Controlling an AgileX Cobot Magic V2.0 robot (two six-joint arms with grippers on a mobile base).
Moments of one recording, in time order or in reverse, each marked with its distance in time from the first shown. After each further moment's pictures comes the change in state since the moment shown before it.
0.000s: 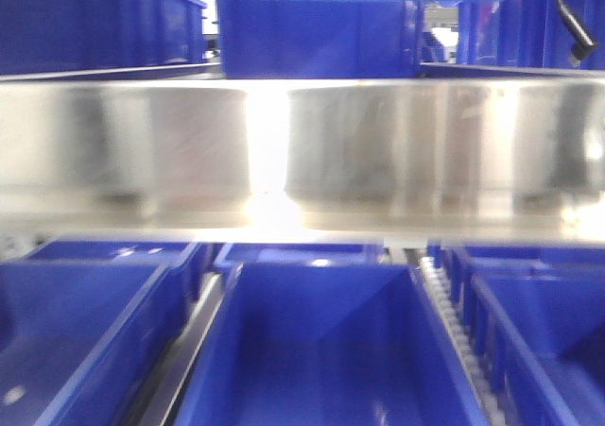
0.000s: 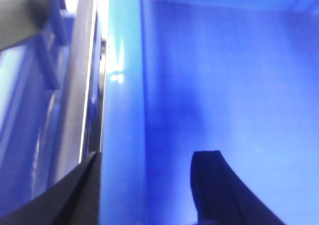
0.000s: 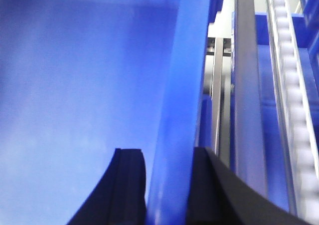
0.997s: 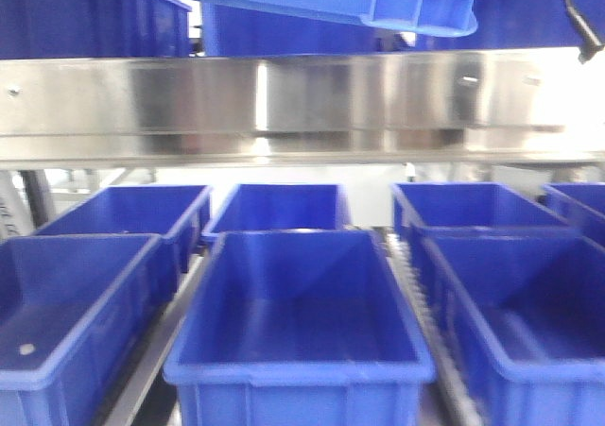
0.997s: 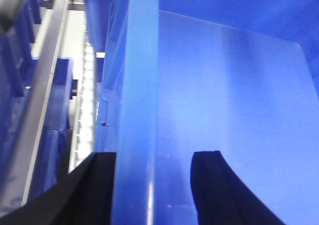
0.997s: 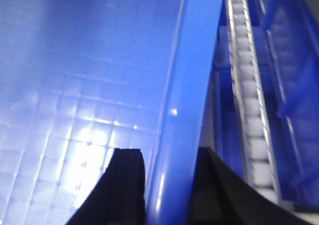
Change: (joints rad) left arm 0.000 0.000 0.000 -0.008 -0.156 0.011; right arm -0.004 0.000 0.000 -0.024 -0.002 0.007
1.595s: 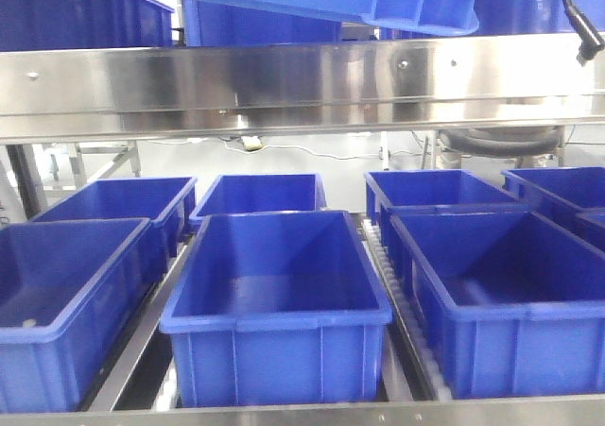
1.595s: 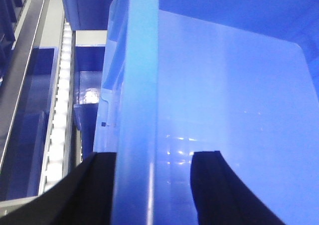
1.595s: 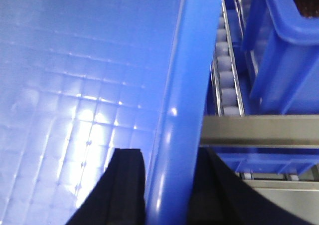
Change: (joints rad) left arm 0.000 0.000 0.000 -0.002 -0.002 0.000; right arm 0.000 0.000 -0.002 -0.002 0.000 0.000
